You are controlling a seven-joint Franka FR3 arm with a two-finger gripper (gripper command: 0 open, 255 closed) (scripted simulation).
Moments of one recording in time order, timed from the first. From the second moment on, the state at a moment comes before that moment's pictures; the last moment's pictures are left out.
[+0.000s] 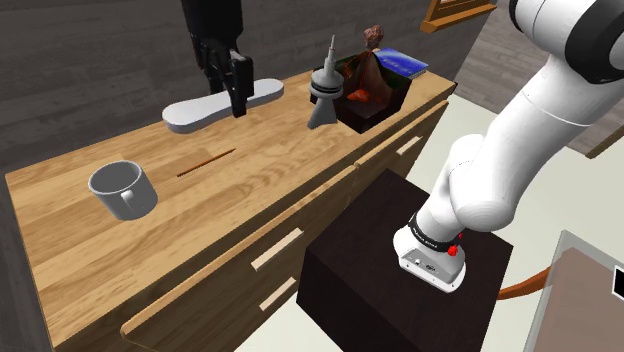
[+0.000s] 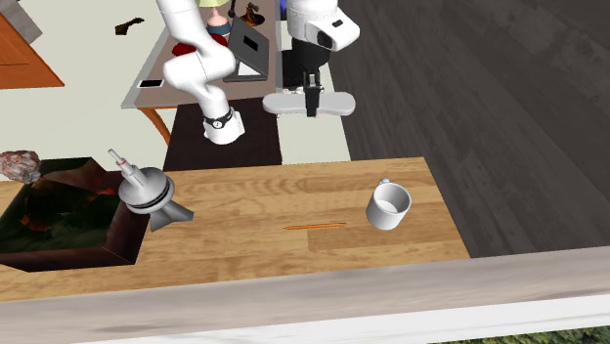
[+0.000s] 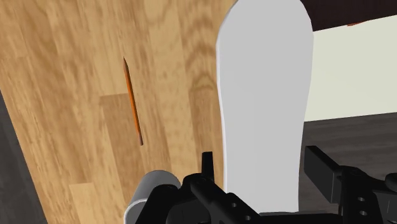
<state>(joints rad) 0.40 -0.08 0.26 -1.68 0.04 1.60 -0.80</state>
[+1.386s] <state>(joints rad) 0.34 -0.05 0.20 -1.43 0.03 1.37 -0.91</state>
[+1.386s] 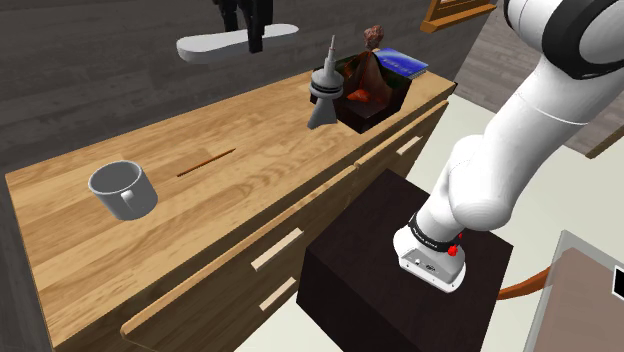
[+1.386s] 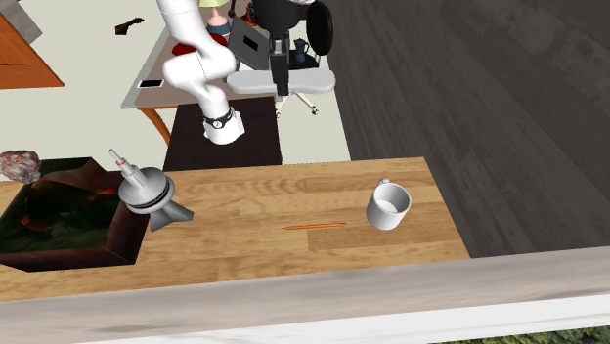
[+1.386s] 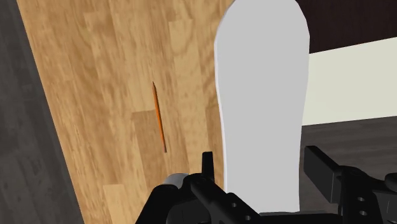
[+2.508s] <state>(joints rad) 0.15 -0.03 -0.03 -1.40 0.01 1.35 -1.34</state>
